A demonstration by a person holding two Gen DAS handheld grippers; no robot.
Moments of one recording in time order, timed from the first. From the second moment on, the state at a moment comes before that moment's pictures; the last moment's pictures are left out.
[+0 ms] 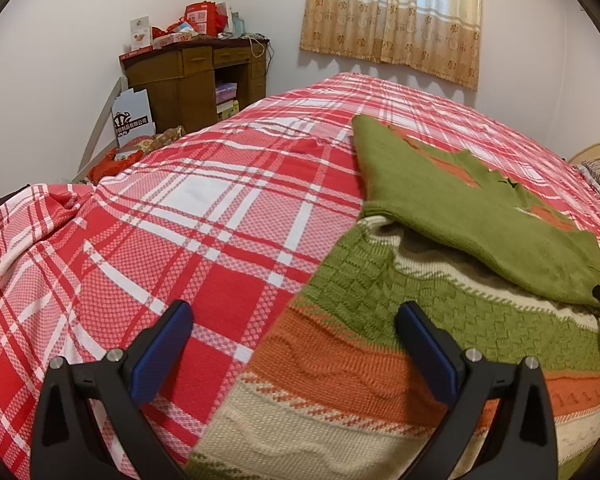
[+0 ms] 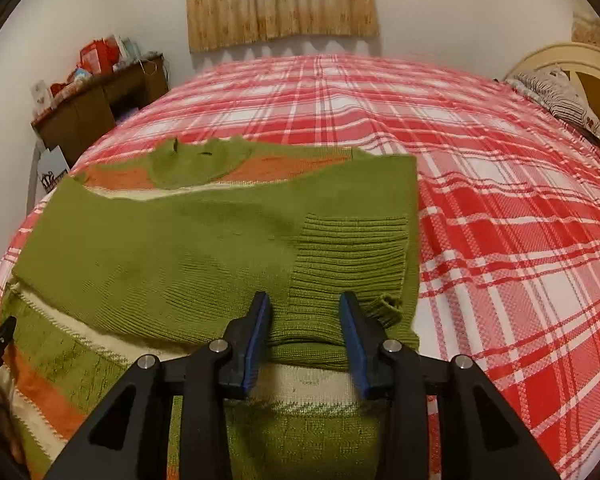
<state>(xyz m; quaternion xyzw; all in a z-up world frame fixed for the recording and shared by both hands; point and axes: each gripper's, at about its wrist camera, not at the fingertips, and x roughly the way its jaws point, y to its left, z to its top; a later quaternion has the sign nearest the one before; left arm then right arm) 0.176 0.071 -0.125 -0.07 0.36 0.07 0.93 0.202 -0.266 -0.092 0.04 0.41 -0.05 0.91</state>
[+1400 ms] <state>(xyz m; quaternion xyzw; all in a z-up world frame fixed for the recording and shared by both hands) 0.018 0.111 -0.081 -0.01 0.33 -0.07 0.94 -0.098 -0.270 -0.134 0.15 0.50 0.11 0.85</state>
